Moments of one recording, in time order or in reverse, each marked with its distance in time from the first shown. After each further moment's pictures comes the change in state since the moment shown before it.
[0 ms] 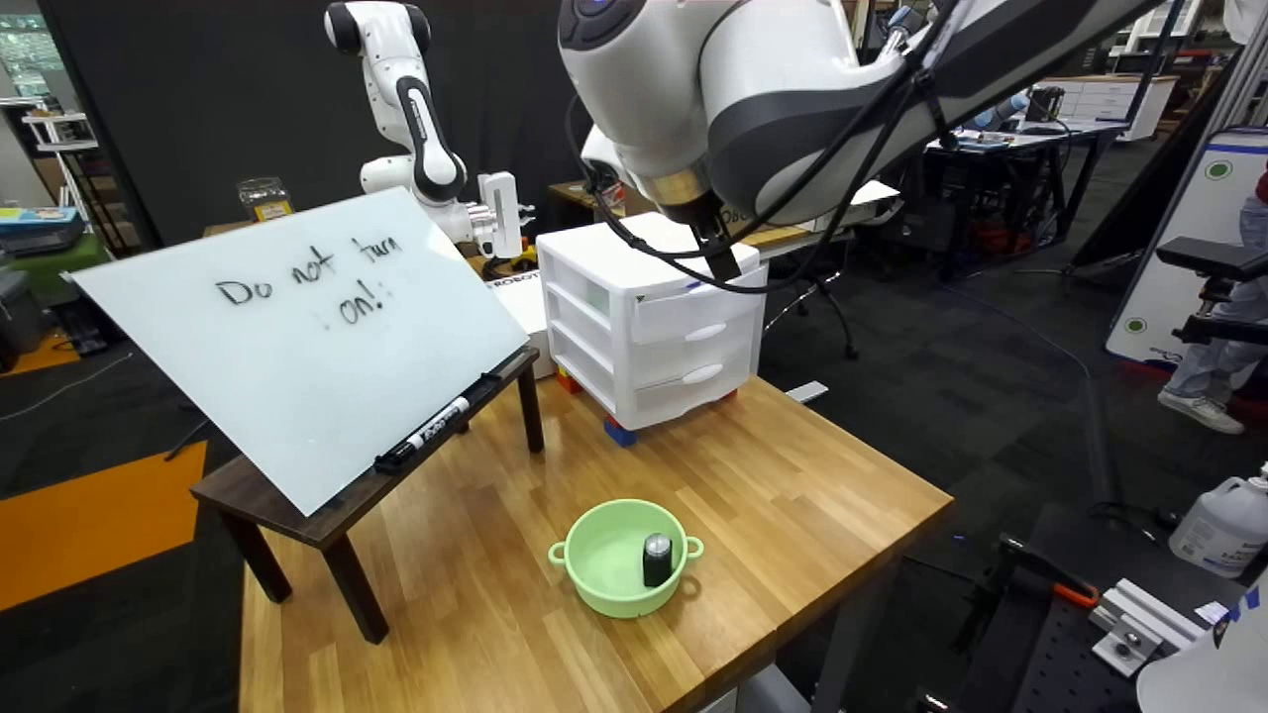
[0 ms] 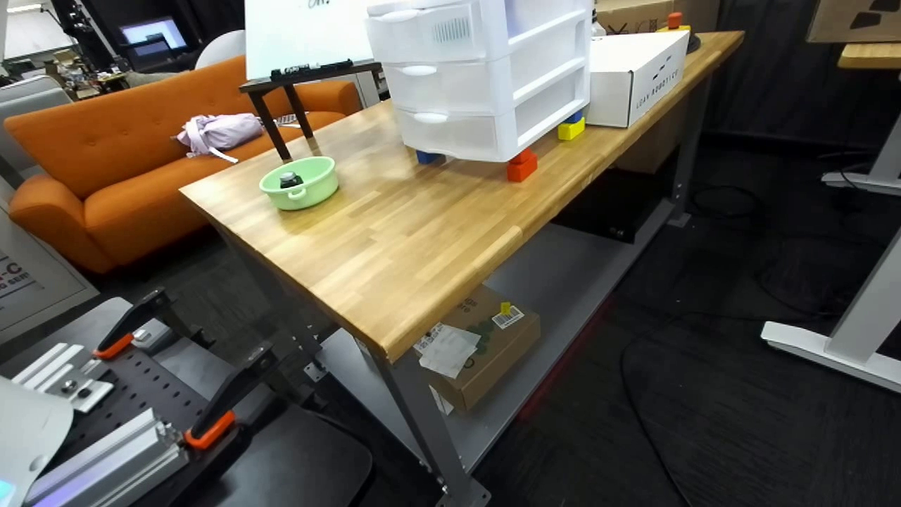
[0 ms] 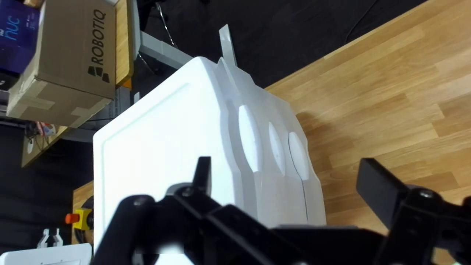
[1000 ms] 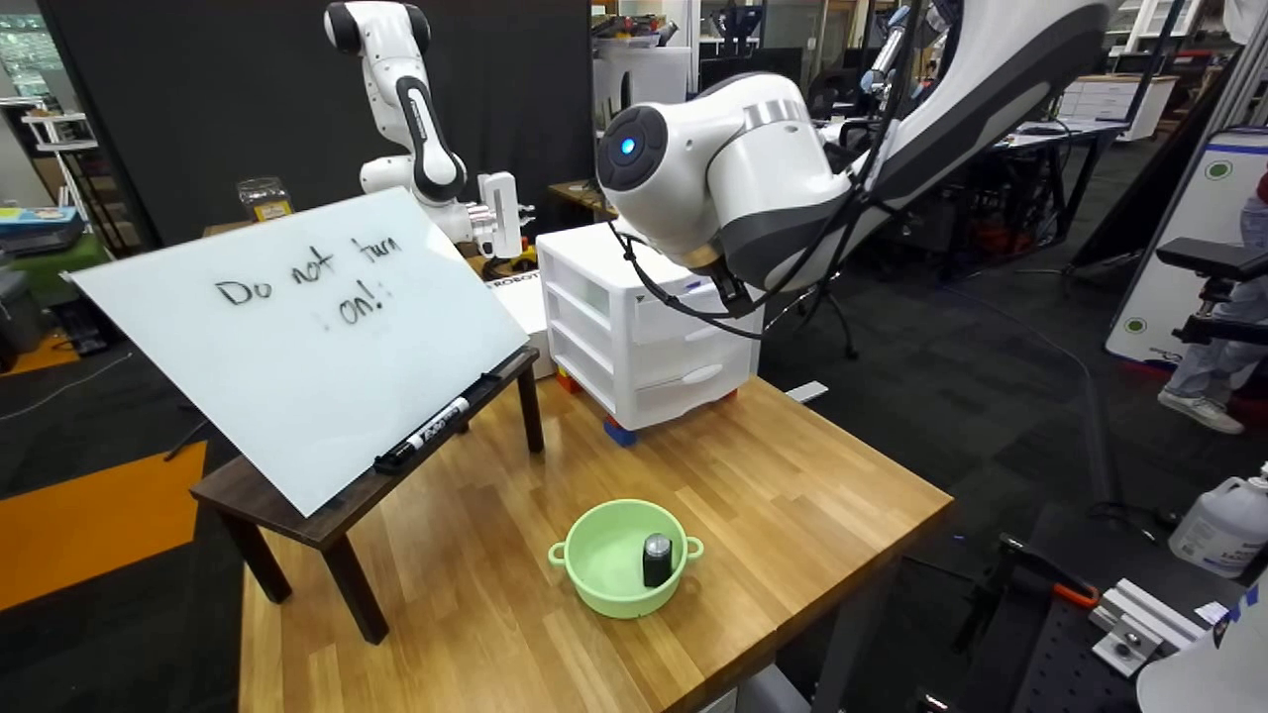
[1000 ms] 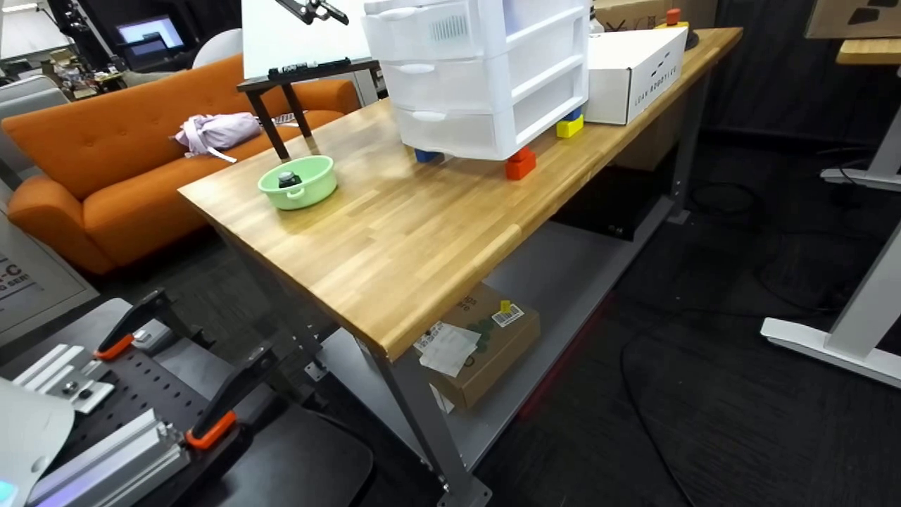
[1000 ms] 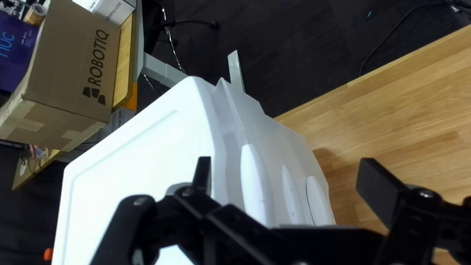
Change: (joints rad) arm -0.057 0.147 -0.074 -0.026 -0.166 0.096 0.080
